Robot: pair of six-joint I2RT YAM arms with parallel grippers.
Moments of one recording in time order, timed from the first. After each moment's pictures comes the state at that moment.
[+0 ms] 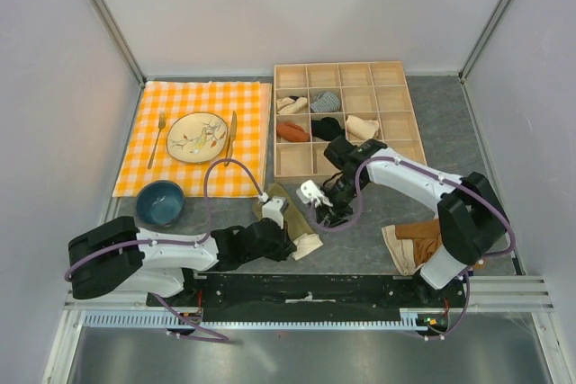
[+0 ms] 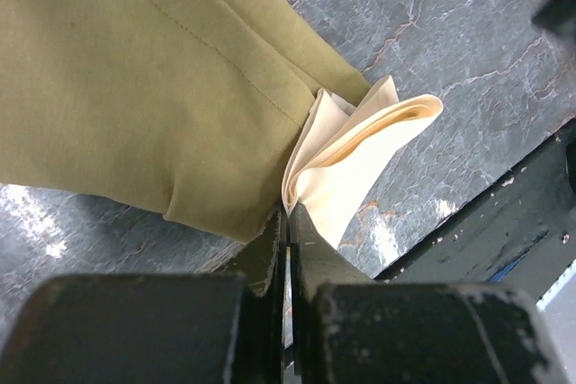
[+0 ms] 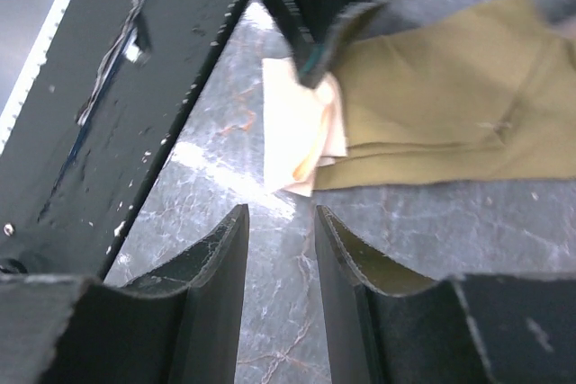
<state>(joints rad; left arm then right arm) -1.18 1.27 0.35 0.21 -0.20 -0.85 0.65 1.65 1.17 -1.01 -0.87 -1.27</state>
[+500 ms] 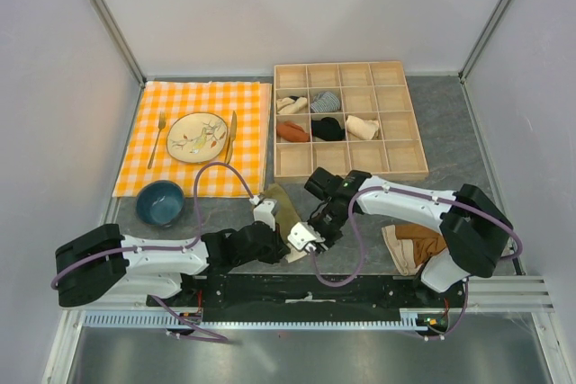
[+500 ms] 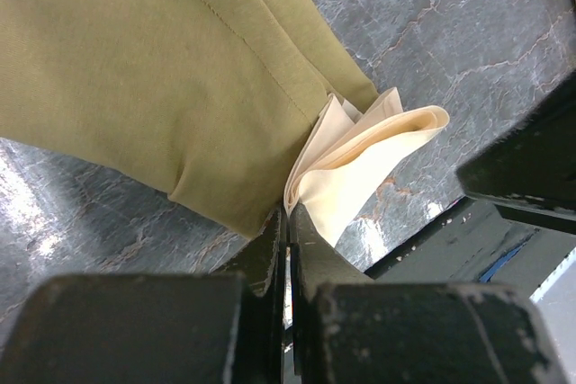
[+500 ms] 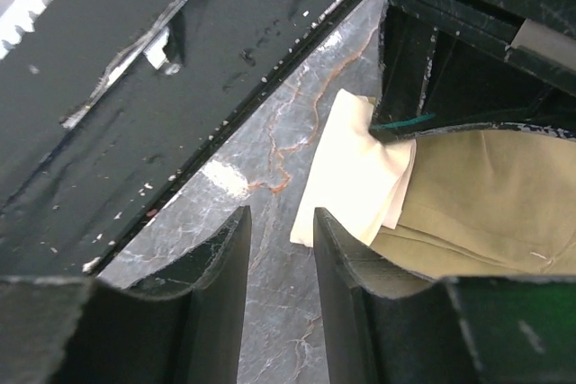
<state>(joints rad) -1.18 1.15 0.28 0.15 -0.21 -0.90 0.91 1.56 1.00 -0.84 -0.76 -1.36</state>
